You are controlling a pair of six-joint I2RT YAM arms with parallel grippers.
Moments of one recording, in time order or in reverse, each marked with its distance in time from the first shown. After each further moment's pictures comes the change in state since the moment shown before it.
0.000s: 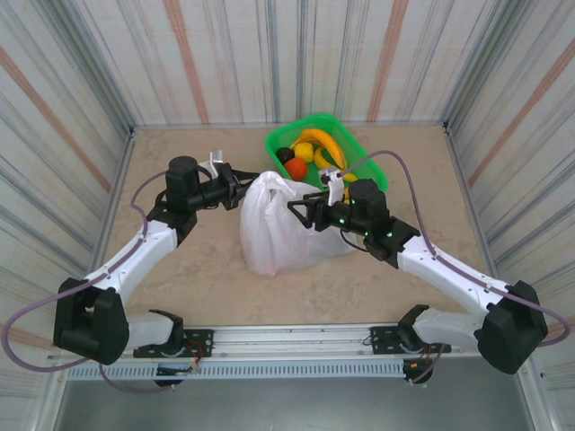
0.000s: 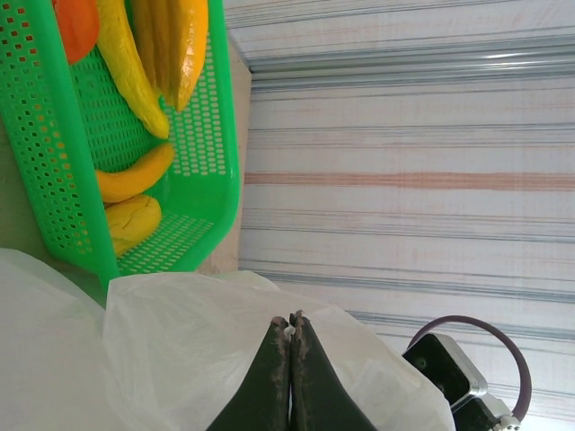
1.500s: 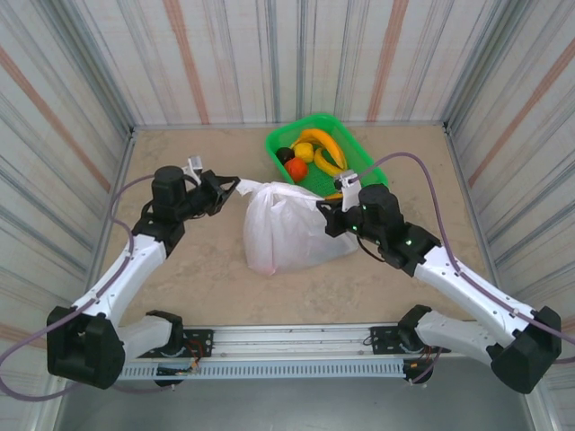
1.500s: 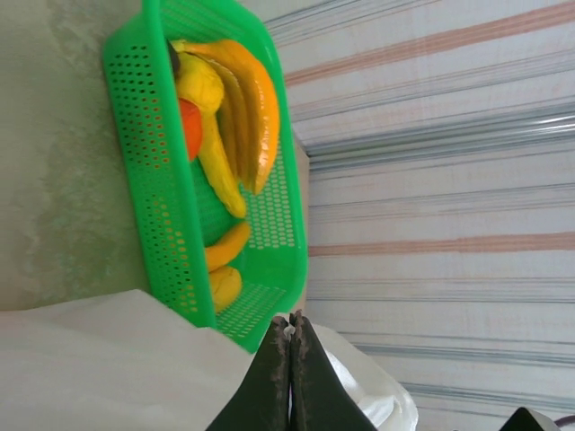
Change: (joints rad) left arm 0.082 -0.150 -0.085 -0.149 -0.192 0.174; right arm -0.003 -0.176 0.019 -0.327 0.226 -0.120
